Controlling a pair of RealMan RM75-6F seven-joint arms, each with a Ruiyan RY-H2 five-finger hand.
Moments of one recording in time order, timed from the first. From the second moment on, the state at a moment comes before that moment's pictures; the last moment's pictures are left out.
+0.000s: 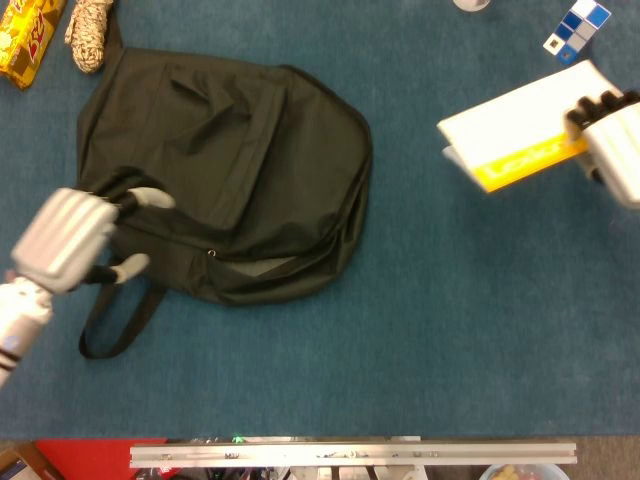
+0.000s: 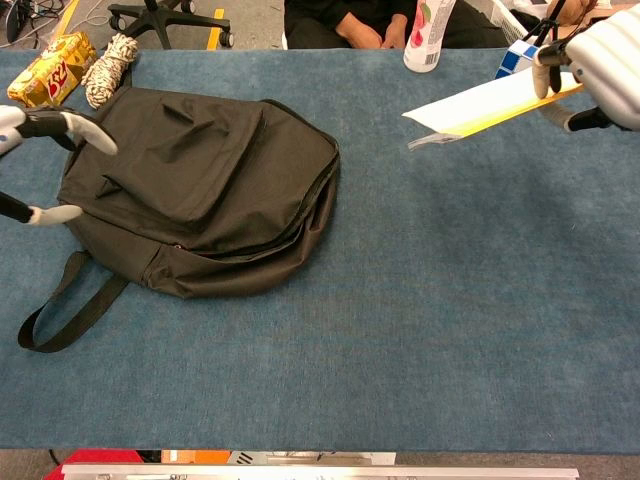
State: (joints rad) left arm -0.38 -1.11 -0.03 -1.67 1.70 1.15 -0.21; right arm 0.49 -1.42 0.10 -1.23 -1.57 1.38 -0.29
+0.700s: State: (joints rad) left arm -0.59 -1.39 -0.12 -1.65 1.45 0.90 0.12; right arm 0.42 -1.33 0.12 -1.29 -1.53 1.42 -0.30
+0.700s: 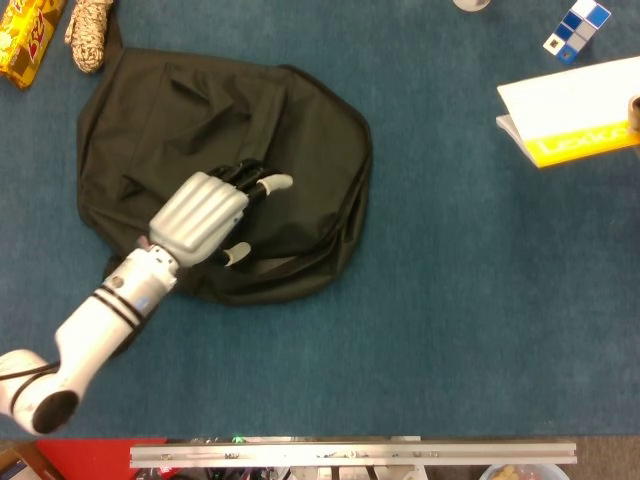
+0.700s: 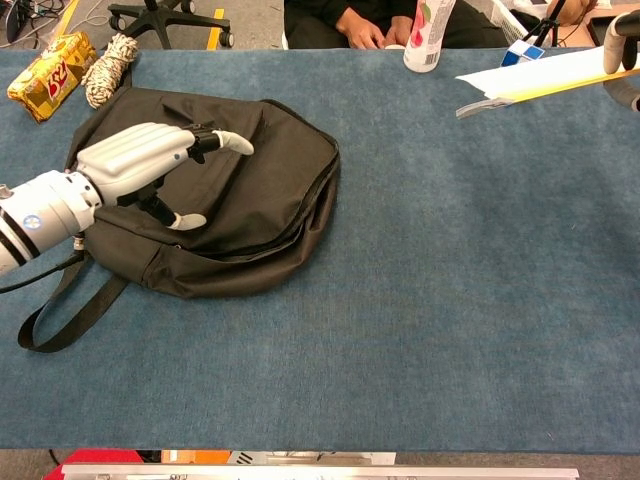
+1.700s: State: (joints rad) left arm -0.75 -1.75 -0.14 -1.46 0.97 0.94 0.48; right arm 0.41 -1.35 0.12 -1.26 -1.53 1.41 -0.26
